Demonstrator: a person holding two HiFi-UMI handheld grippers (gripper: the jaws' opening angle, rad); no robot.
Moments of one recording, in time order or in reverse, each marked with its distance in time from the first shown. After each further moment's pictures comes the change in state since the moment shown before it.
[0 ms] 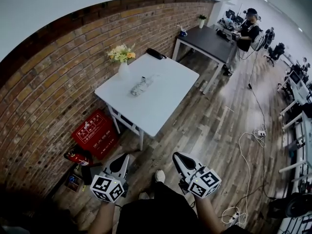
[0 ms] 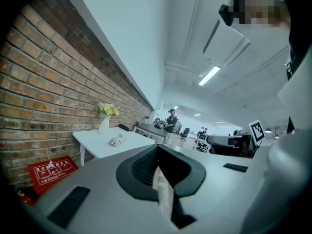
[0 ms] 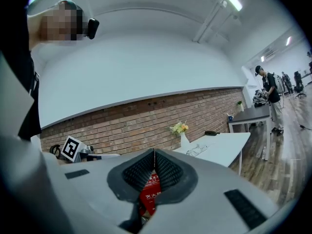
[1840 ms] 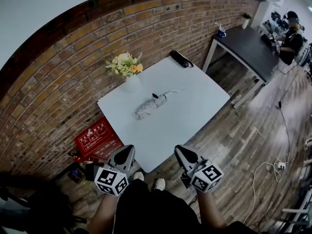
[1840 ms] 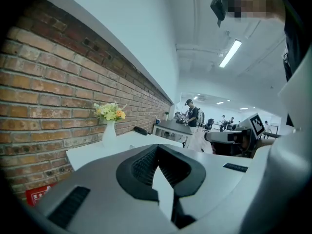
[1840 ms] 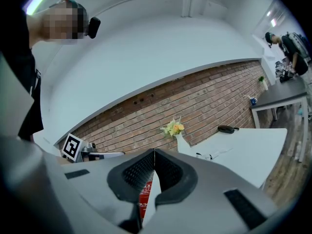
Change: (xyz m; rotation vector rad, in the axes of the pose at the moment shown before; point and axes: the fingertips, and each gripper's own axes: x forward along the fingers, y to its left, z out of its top) left arm 0.269 0.079 0.062 0.074 0.065 0.282; right arm 0.199 -0.250 0.058 0.101 0.079 0.292
